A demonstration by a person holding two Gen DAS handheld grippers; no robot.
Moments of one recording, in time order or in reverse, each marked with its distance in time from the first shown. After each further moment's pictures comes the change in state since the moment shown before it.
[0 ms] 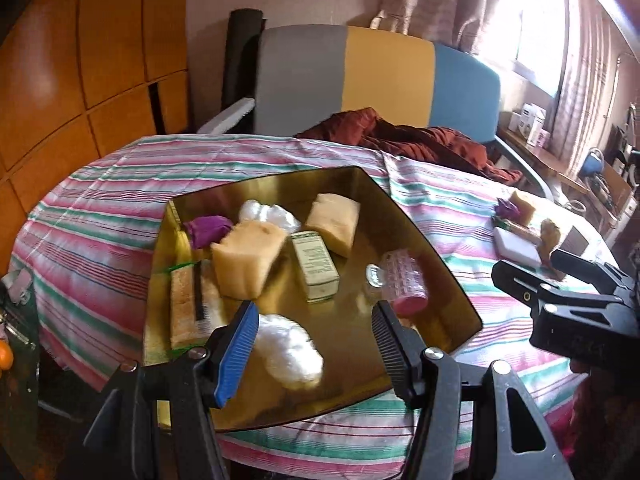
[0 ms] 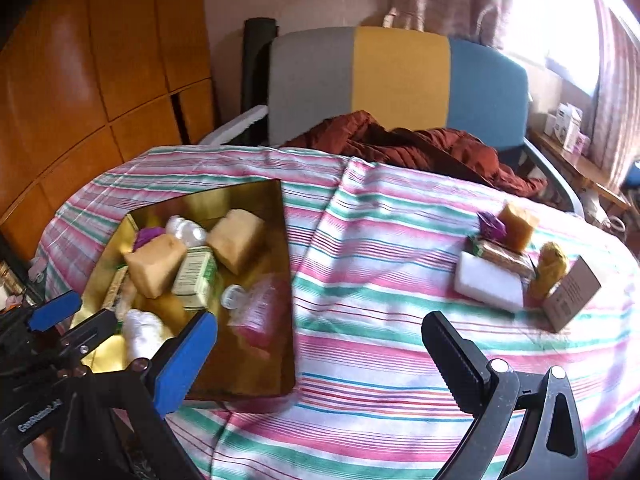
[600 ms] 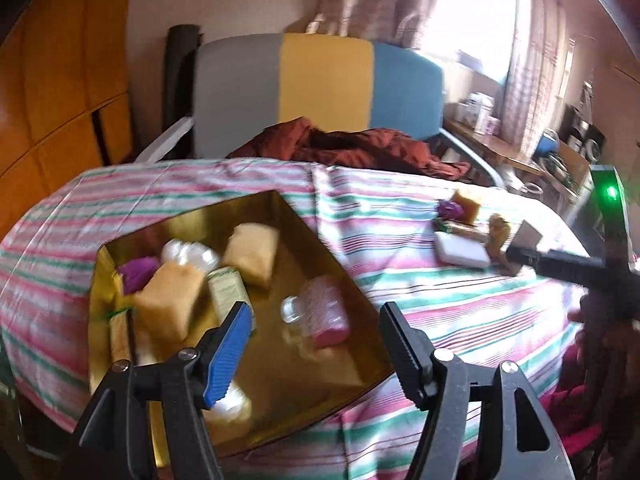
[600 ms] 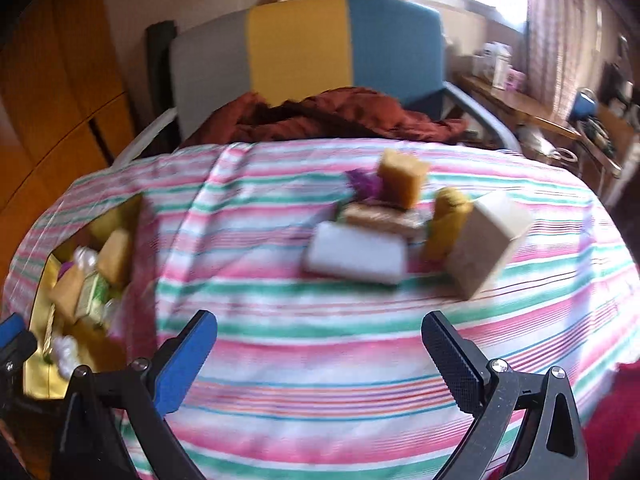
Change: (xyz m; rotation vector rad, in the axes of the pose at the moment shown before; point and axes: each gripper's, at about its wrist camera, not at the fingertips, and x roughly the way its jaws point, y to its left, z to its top) left arm 0.000 -0.056 0.029 0.131 -0.023 -0.161; right arm -0.007 -0.152 0.008 0.217 0.068 -0.157
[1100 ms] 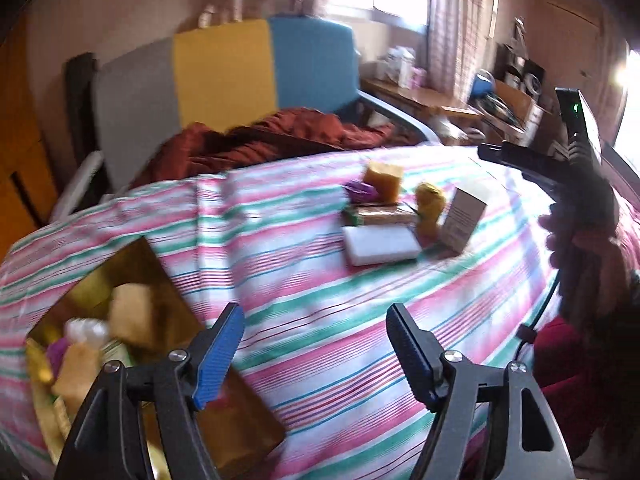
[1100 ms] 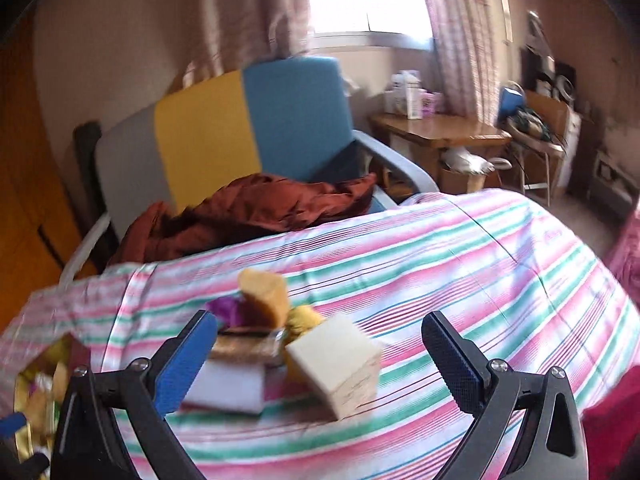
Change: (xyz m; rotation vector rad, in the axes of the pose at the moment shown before) left arm 0.059 -0.111 0.043 0.236 0.104 -0.166; right arm 0.002 -0.137 0.054 0.248 -0.236 -0.125
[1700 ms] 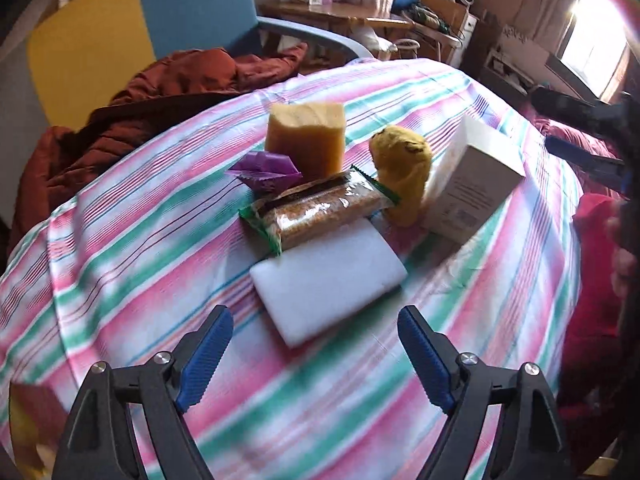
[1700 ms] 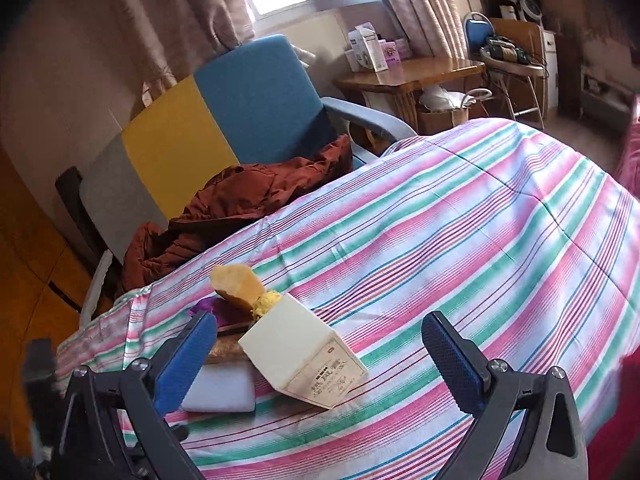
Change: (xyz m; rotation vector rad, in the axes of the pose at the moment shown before) left arm 0.168 -0.049 0.074 0.263 0.268 -0.222; right arm 0.021 -0.048 -0.004 0.215 0.112 0.066
